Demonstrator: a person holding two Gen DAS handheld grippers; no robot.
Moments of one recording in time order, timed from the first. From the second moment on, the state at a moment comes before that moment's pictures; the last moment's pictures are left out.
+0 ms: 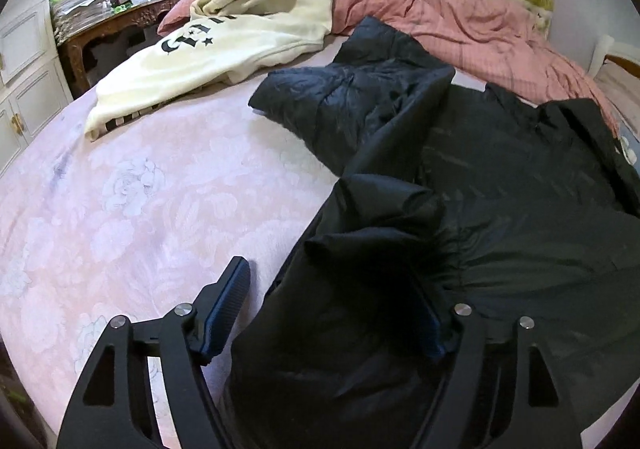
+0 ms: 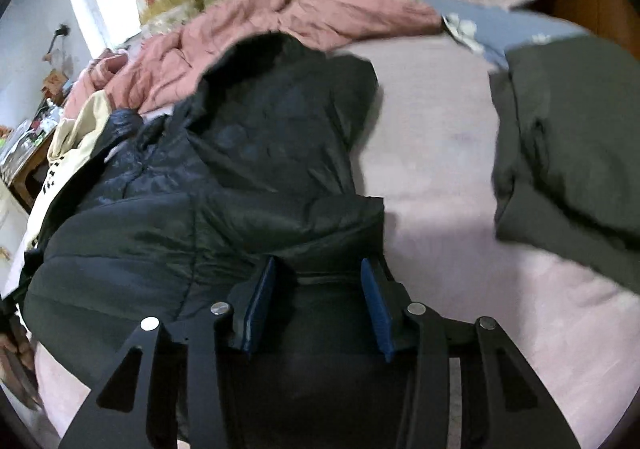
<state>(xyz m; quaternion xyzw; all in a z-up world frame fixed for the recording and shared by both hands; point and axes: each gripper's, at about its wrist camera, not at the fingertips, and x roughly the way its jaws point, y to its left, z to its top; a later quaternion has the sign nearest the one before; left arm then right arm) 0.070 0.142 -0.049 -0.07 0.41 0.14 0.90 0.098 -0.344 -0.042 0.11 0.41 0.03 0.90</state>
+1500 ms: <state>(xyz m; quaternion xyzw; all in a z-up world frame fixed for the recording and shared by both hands) 0.078 -0.003 -0.044 0.00 0.38 0.01 0.92 0.085 -0.204 -0.041 -0.01 0.40 0.09 0.91</state>
